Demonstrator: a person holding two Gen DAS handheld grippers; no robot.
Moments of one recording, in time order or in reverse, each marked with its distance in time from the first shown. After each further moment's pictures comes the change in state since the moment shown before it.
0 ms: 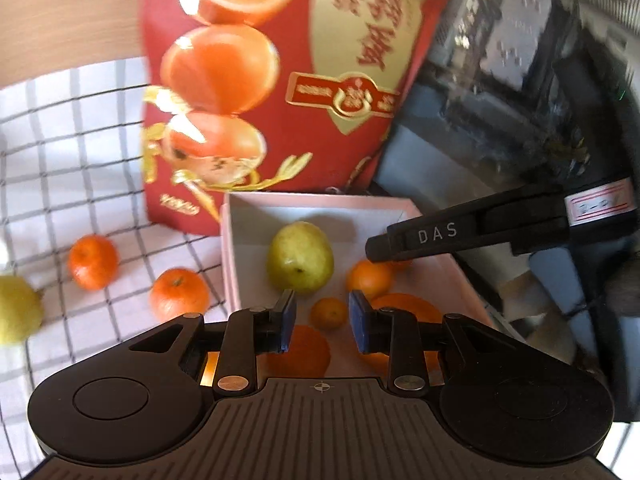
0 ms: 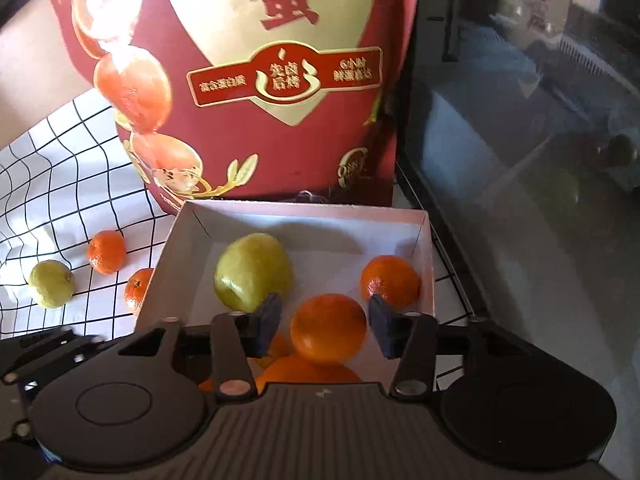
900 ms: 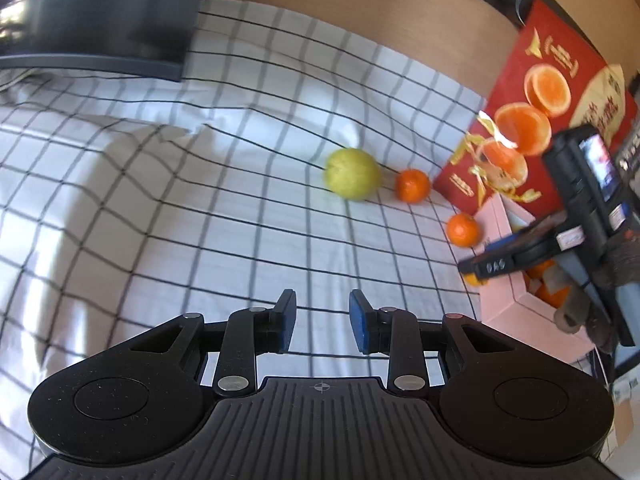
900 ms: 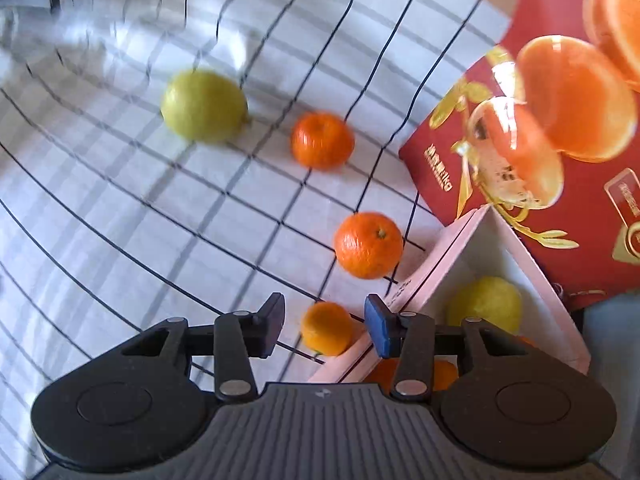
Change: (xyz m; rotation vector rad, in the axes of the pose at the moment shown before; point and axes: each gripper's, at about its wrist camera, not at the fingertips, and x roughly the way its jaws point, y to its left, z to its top) left arm -0.179 0.121 -0.133 -0.452 -0.130 0.389; right arm 0.046 0.203 -0.043 -0.763 0.177 -0.028
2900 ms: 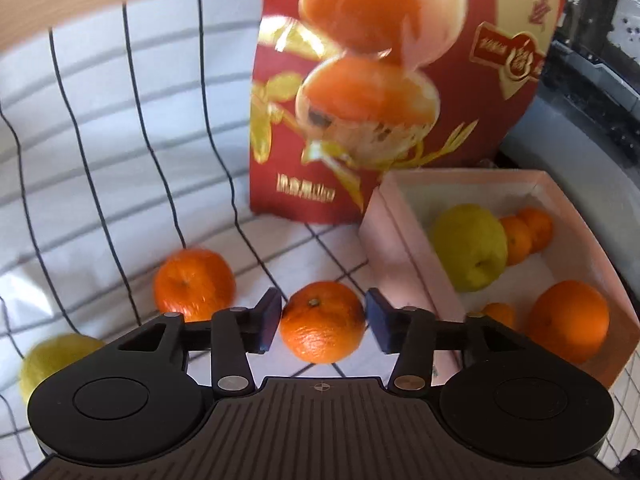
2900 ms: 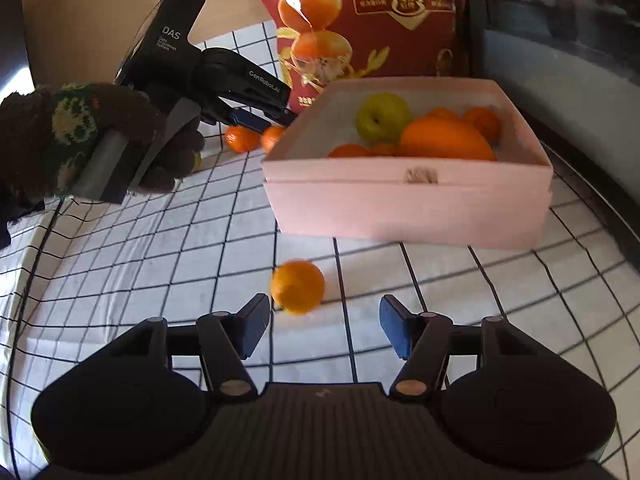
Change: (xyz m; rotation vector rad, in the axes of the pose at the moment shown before) left arm 0.223 -0.181 0.085 0.554 0.276 -0.257; right arm -0.048 0.019 -0.238 0.720 -0.425 0.114
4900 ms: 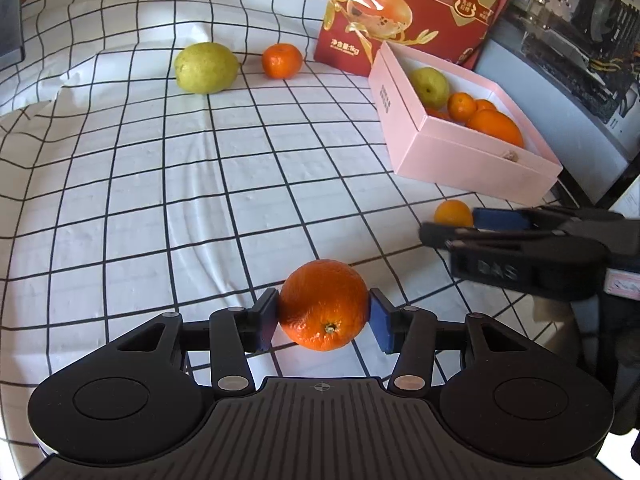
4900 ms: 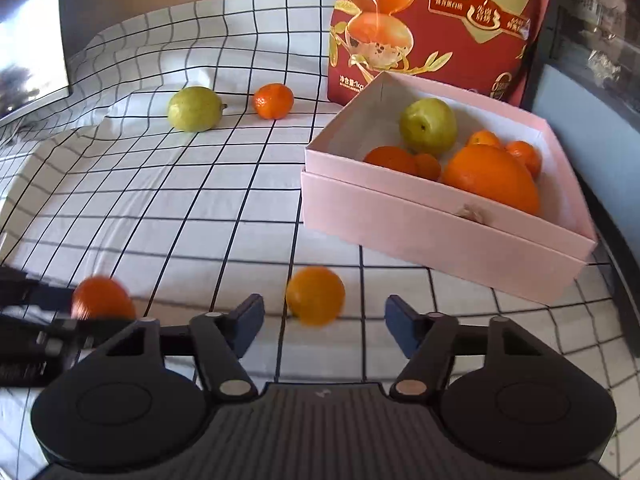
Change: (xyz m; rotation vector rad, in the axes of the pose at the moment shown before) left arm -0.146 -0.055 -0.221 -0.212 -0.030 0.129; right arm 0.023 0.040 0.033 -0.222 0.107 -0.038
